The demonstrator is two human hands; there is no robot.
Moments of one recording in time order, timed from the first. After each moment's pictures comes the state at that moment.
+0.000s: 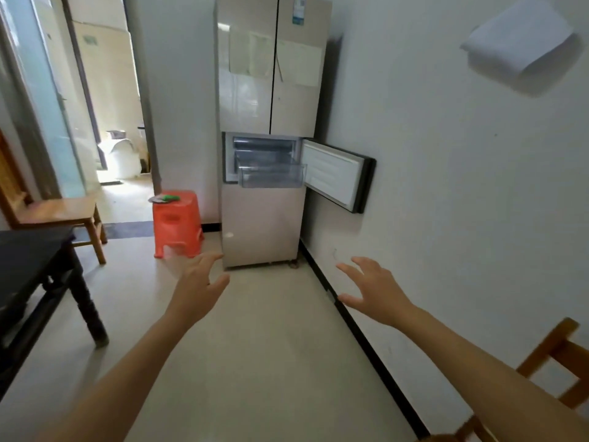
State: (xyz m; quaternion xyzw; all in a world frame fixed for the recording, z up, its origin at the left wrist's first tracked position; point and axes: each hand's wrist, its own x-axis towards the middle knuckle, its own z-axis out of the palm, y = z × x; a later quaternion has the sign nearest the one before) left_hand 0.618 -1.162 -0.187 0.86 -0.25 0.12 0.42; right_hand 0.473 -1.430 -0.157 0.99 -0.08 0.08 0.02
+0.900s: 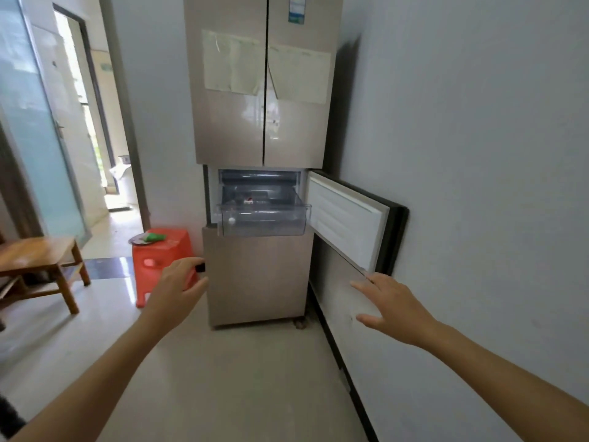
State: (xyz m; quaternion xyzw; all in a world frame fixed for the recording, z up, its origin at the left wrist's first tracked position) left_hand 0.960 -1.455 -0.145 0.88 -0.19 0.15 0.41; right_hand 0.824 -1.787 -0.141 1.00 -0.02 0.08 0.01
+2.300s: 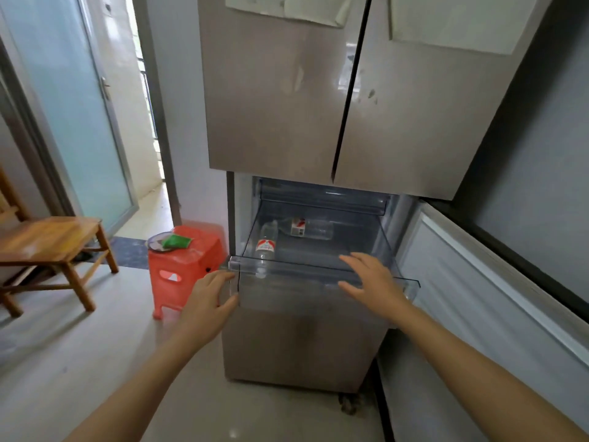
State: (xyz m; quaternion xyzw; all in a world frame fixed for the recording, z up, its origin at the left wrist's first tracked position) left_hand 1.498 -1.604 -0.218 0.91 -0.07 0.09 0.39; right_hand 1.508 -1.900 -0.190 0.99 0.07 0.07 -0.13
